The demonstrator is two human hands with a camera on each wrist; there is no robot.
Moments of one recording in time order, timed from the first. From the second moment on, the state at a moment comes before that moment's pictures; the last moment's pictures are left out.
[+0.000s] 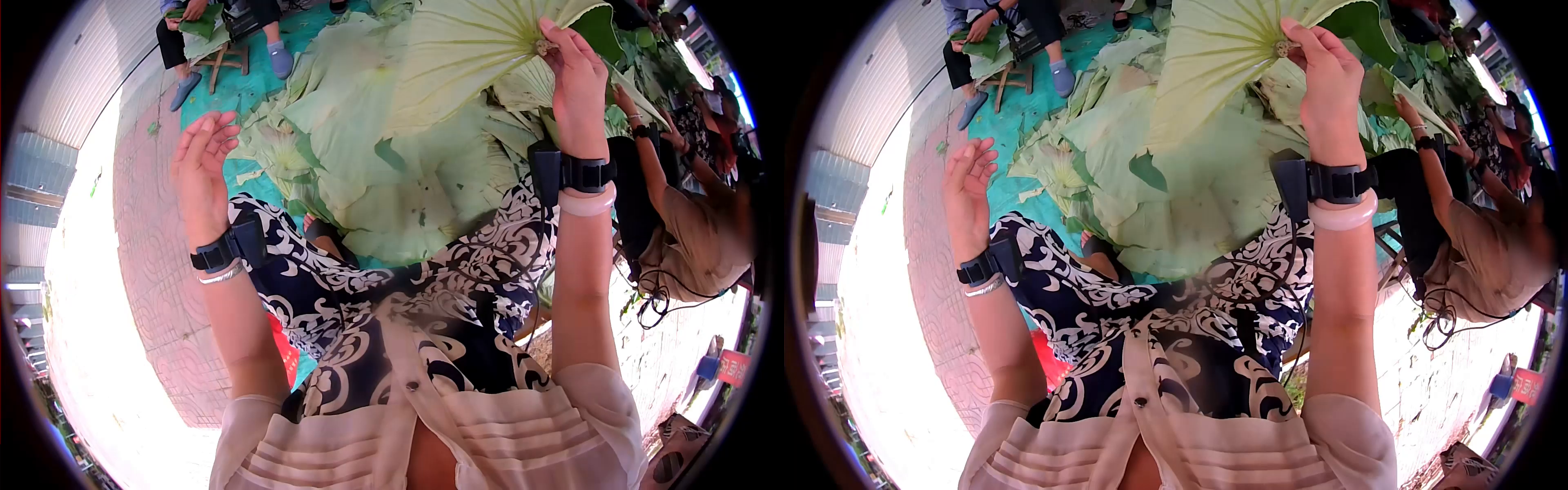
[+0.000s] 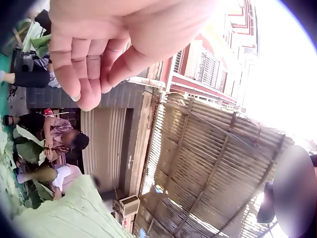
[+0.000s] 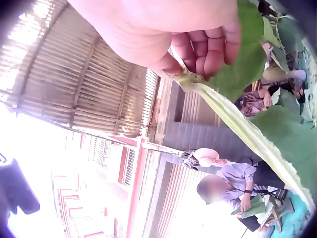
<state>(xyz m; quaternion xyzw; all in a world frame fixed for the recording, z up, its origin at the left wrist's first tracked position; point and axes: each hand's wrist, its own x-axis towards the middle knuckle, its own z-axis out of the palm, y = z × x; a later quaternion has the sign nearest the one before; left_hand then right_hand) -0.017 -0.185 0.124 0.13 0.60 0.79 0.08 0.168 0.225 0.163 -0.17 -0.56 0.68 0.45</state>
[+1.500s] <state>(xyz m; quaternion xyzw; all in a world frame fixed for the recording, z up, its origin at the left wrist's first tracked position) -0.095 -0.015 0.113 0.22 0.56 0.76 0.24 0.097 0.283 0.074 -0.29 -0.73 0.47 0.40</state>
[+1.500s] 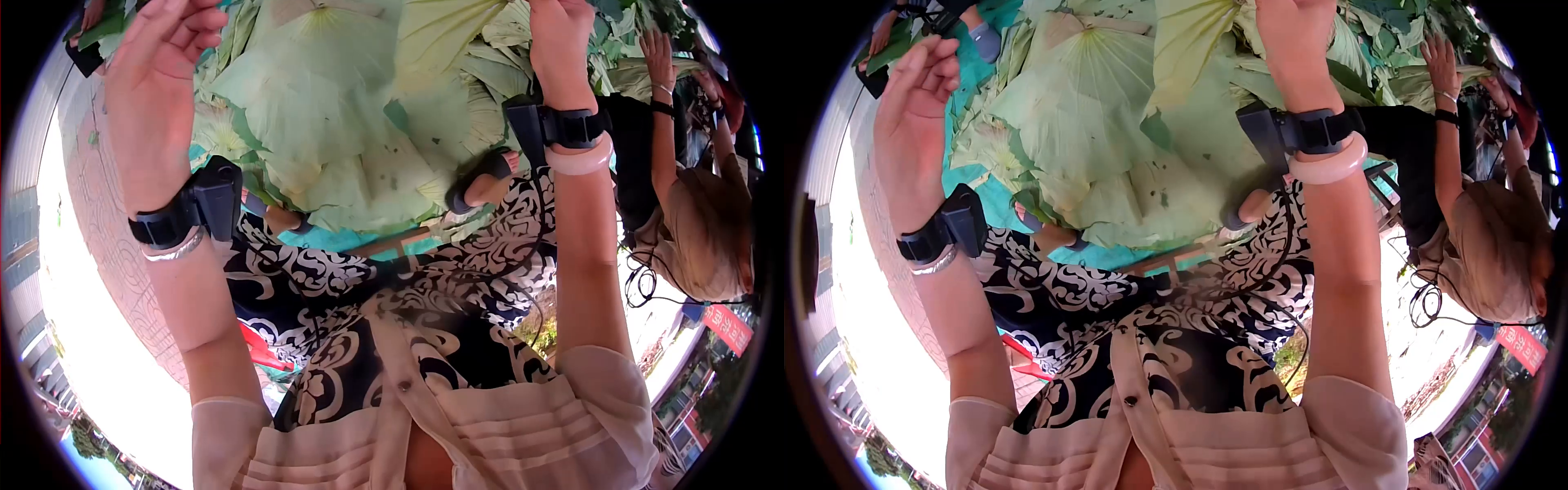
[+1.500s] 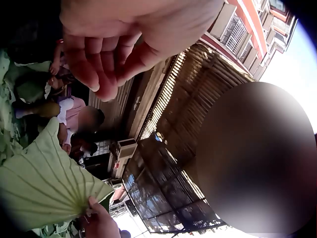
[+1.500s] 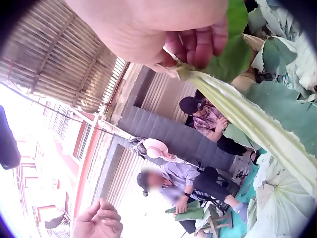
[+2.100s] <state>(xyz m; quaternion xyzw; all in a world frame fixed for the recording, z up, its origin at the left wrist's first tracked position) 0.000 0.063 -0.022 0.37 0.76 0.47 0.27 0.082 0.209 -0.032 -0.25 -0.71 0.64 0.16</state>
